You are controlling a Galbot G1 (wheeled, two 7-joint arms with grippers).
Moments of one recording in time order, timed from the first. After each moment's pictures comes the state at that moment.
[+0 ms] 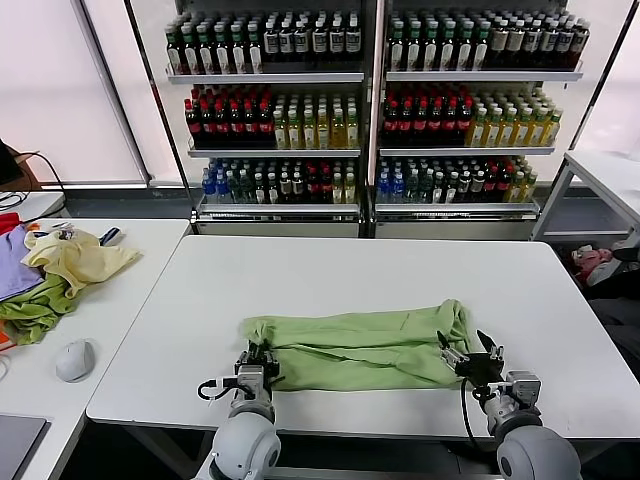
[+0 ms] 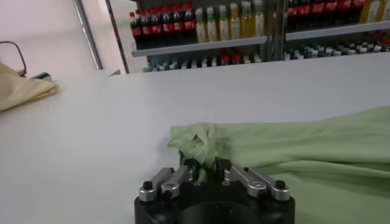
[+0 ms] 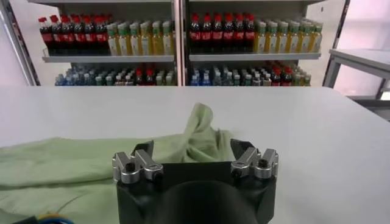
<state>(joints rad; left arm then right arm) 1.17 -1.37 -0.15 -1.82 -0.27 0.57 -0.55 -1.37 1.20 0.59 2.02 0.41 -0.44 0.07</state>
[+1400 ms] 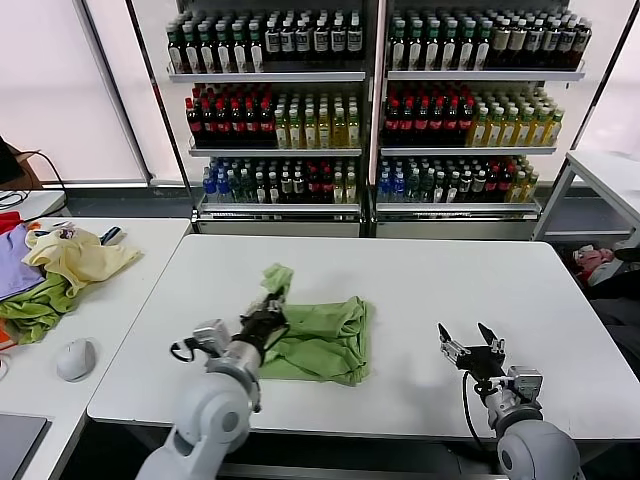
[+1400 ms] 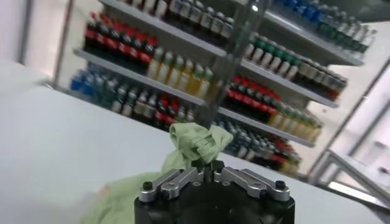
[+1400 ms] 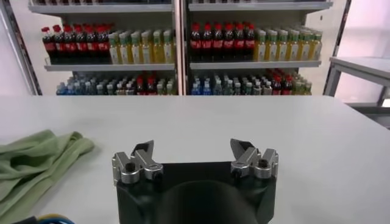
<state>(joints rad) 1.03 -1.37 -0.14 -2.01 -0.78 0.49 -0.48 -1.35 1.19 0.58 2.00 0.42 -0.41 0.06</state>
